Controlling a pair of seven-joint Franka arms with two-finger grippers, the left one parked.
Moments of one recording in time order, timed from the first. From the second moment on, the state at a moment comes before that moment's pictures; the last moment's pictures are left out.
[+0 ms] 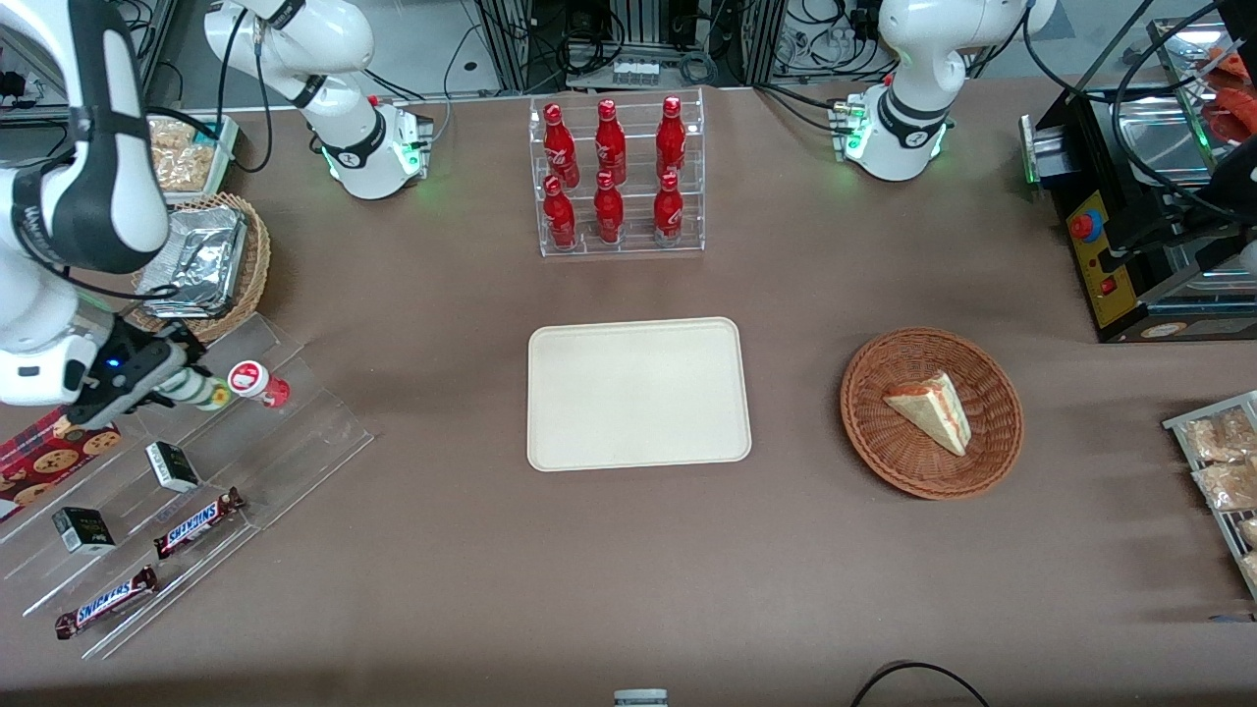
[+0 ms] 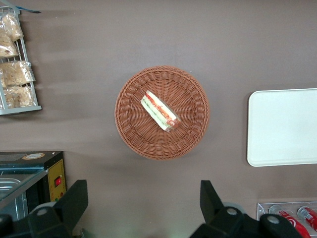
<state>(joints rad) -0.03 0.04 -0.06 -1.98 0.00 2.02 -0.83</state>
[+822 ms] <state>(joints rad) 0.42 0.18 -0.06 -1.89 0.07 2.04 -0.05</state>
